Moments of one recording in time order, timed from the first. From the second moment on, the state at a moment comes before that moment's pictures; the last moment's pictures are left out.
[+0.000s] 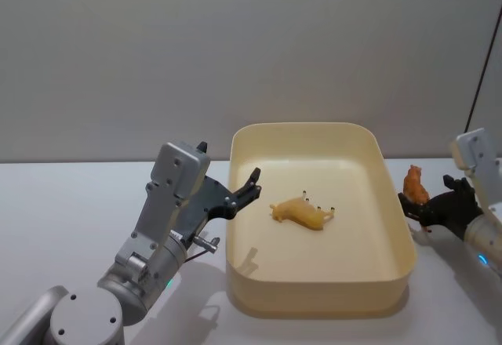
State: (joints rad) left arm -0.24 0.38 0.45 -1.63 -0.20 0.01 -0.01; right arm 0.38 0.26 -0.21 -1.23 0.06 0.25 0.19
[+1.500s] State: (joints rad) left arm -0.24 0.38 0.45 -1.63 -0.20 0.01 -0.01; right arm 0.38 0.26 -0.21 -1.23 0.05 0.25 0.20
